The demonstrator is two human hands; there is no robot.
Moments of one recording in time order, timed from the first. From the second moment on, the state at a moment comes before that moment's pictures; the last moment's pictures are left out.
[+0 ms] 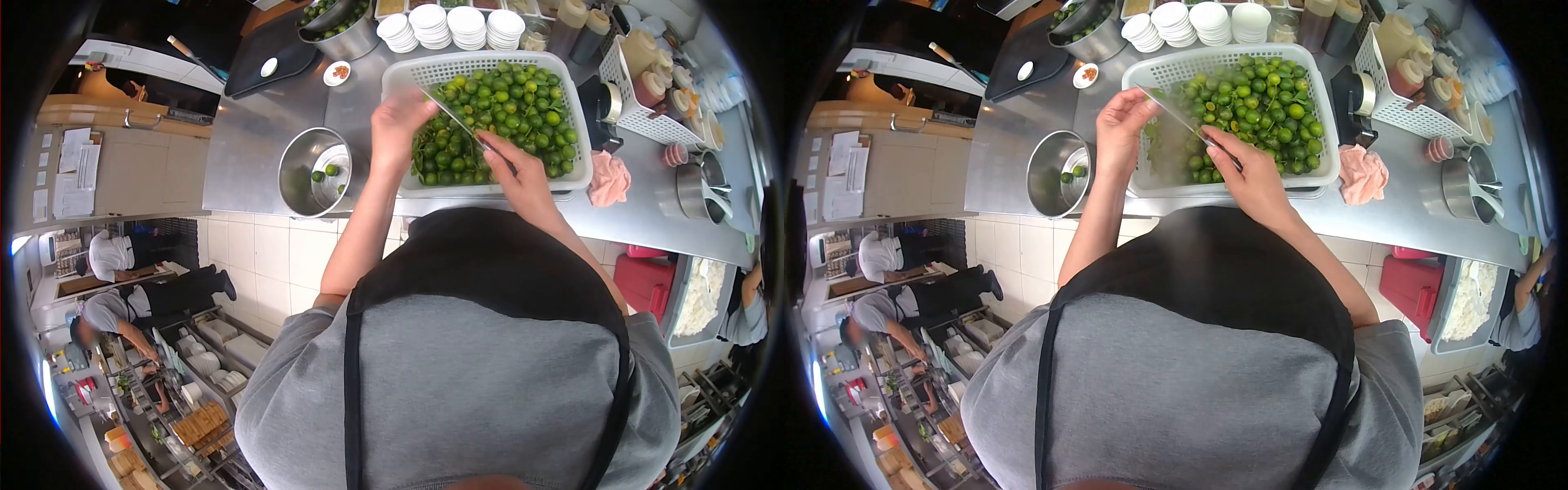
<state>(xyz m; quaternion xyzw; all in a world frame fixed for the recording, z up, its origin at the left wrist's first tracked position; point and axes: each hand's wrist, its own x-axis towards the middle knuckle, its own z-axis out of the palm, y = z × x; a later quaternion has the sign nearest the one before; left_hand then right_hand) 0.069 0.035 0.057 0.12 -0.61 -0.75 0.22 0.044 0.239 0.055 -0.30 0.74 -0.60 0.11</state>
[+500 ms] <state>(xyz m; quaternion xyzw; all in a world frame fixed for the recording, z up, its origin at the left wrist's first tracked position) 0.103 -0.034 0.057 0.20 -0.50 -0.81 0.22 0.034 0.244 0.027 -0.30 0.75 -0.58 0.14</state>
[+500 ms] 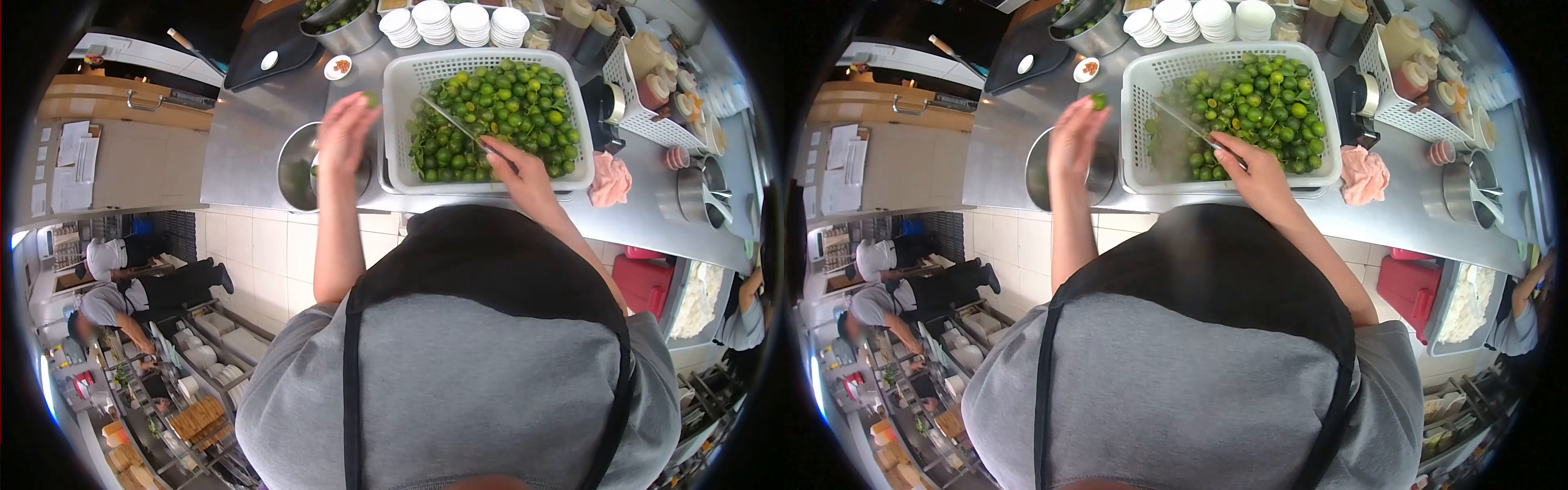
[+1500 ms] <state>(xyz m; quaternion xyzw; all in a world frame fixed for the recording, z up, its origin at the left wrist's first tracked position) 0.067 0.030 0.049 0.15 -0.56 -0.80 0.16 0.042 0.238 0.047 -0.23 0.67 -0.67 0.23</state>
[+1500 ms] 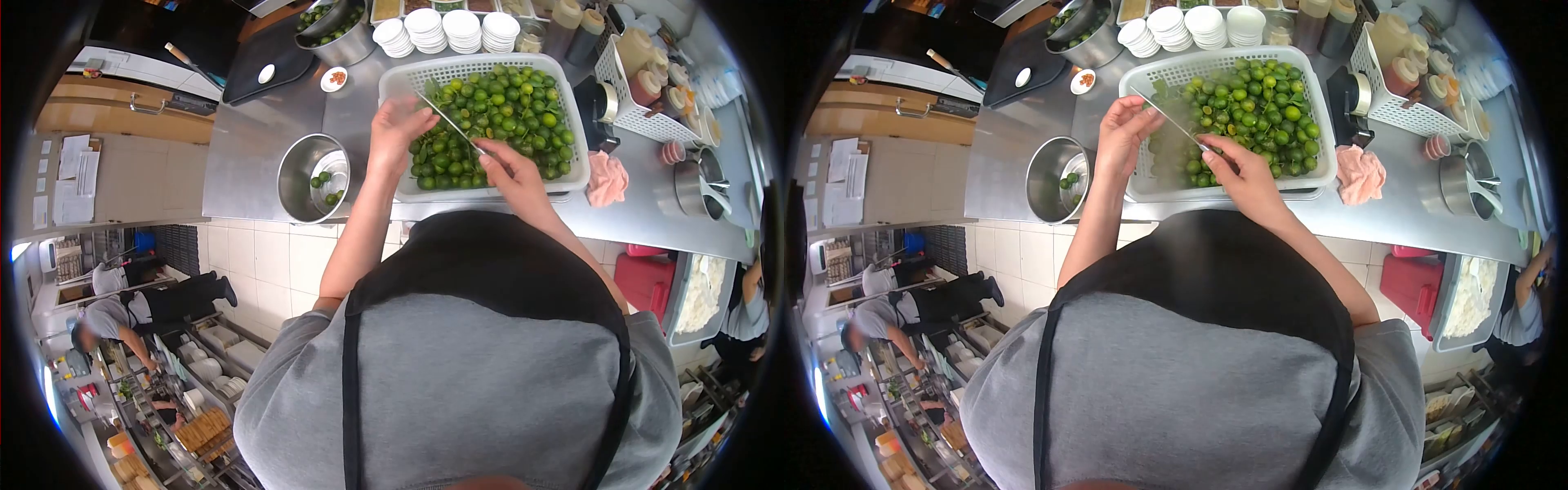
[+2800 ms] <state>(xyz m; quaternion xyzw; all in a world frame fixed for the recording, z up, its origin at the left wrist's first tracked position) 0.069 0.043 0.051 0.15 -0.63 -0.72 0.23 0.044 0.240 0.057 -0.26 0.74 -0.59 0.19</state>
